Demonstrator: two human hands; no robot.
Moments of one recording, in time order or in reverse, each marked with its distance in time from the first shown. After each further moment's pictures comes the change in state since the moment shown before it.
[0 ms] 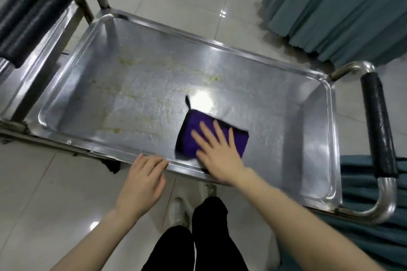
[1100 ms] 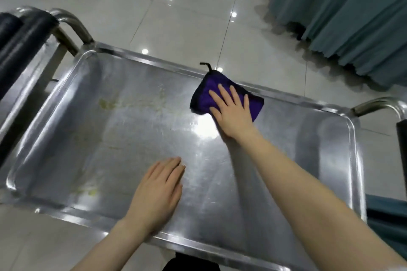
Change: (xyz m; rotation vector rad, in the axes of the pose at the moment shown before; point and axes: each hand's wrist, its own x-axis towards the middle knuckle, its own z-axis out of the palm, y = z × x) left_hand 0.158 0.020 0.007 0.126 -0.253 -0.021; right_hand 0.206 0.138 -0.085 0.030 0.112 0.189
